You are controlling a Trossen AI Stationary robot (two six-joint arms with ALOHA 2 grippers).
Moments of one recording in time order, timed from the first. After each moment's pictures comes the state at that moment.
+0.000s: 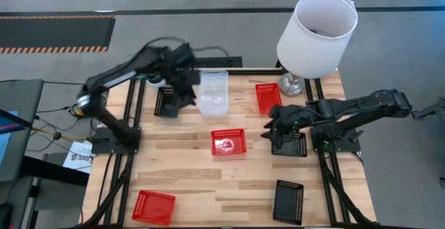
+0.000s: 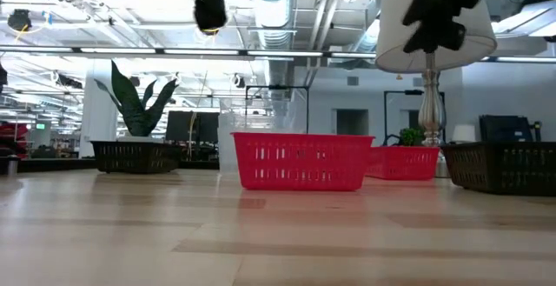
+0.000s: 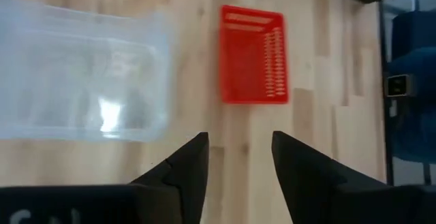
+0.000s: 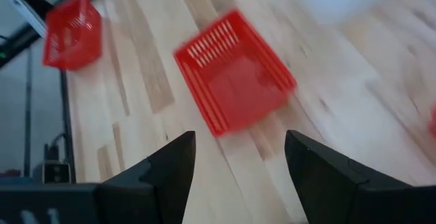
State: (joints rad) left arm 0.45 1.55 1.70 -1.31 0.44 0.24; right arm 0.12 1.04 0.88 -0.56 0.08 0.64
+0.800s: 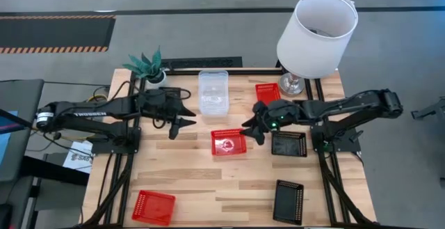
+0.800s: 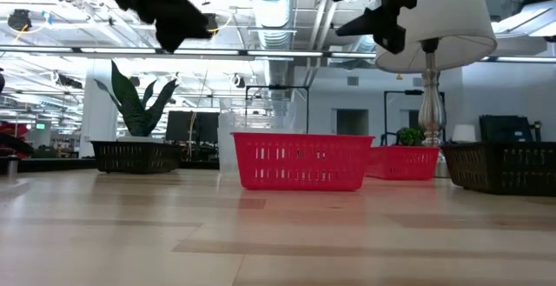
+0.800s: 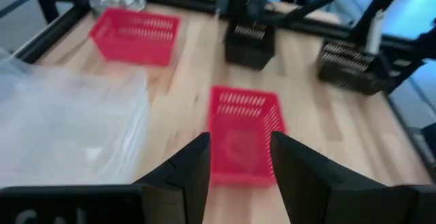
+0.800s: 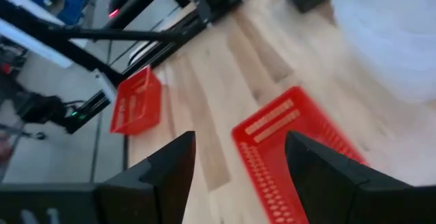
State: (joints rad) left arm 0.17 0.94 0.68 -0.20 0.17 -0.12; right arm 0.05 1.23 0.88 -0.11 -0.04 0.66
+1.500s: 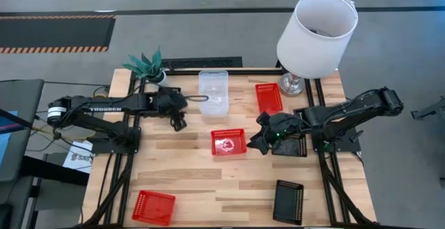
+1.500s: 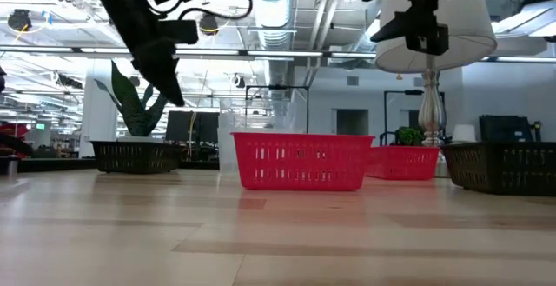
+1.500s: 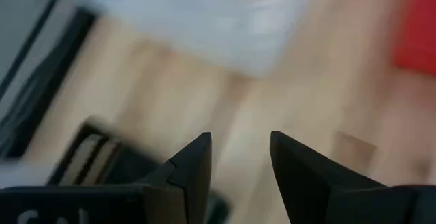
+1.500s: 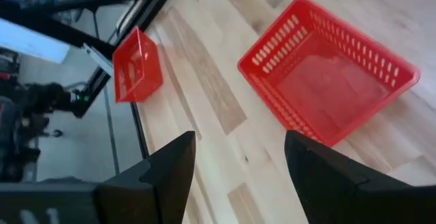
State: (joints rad) left arm 0.21 1.17 0.79 -0.63 -0.29 -0.12; right arm 0.18 1.21 0.88 -0.28 0.00 0.94
